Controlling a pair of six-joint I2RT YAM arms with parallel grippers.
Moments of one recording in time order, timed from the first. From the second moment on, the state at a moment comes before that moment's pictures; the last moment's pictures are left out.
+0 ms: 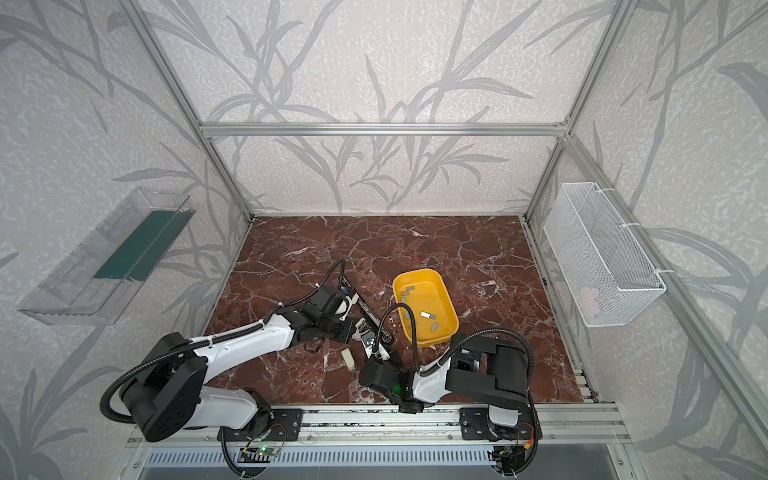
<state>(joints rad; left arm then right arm) -0.65 1.38 0.69 -0.33 0.15 -0.33 1.34 1.76 0.53 0.53 0.67 0.47</state>
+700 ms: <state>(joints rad) -0.62 1.41 0.67 -0.17 0.09 -0.36 1.32 1.76 0.53 0.58 0.70 0.49</state>
